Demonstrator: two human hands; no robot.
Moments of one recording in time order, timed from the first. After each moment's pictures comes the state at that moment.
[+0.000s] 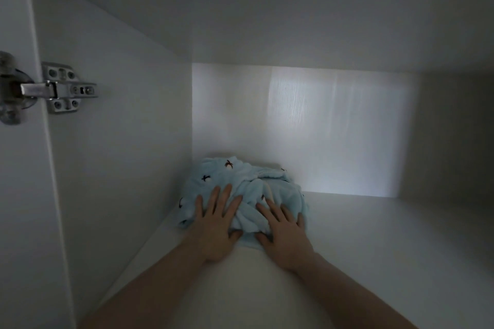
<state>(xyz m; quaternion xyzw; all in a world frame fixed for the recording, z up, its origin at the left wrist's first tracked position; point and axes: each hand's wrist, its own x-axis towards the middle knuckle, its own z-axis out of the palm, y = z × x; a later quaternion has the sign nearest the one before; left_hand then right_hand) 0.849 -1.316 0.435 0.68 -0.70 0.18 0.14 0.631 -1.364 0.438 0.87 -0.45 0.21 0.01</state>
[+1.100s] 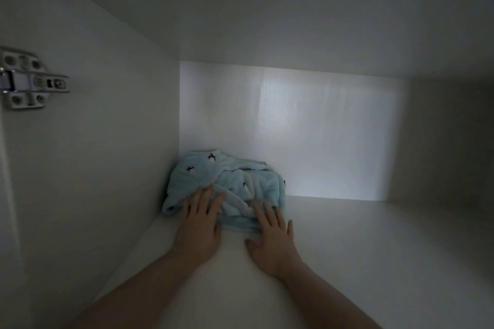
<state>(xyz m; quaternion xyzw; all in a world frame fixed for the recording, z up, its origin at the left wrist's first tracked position) 0.864 -1.344 0.434 0.66 -0.67 0.22 0.26 0.650 -1.383 0.428 0.84 -0.48 0.25 -0.06</state>
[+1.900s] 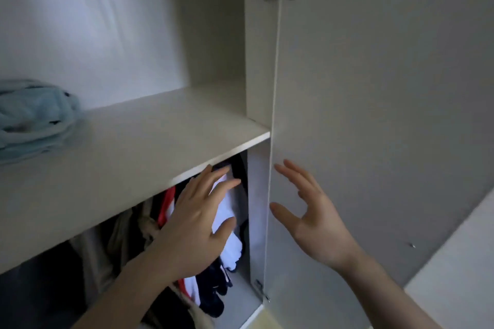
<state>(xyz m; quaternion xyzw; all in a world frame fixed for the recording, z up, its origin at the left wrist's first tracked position) 0.515 -1.086 0.418 0.29 -0.91 -0.11 0.26 0.288 -0.989 0.408 0.59 -0.63 0.48 -0.15</state>
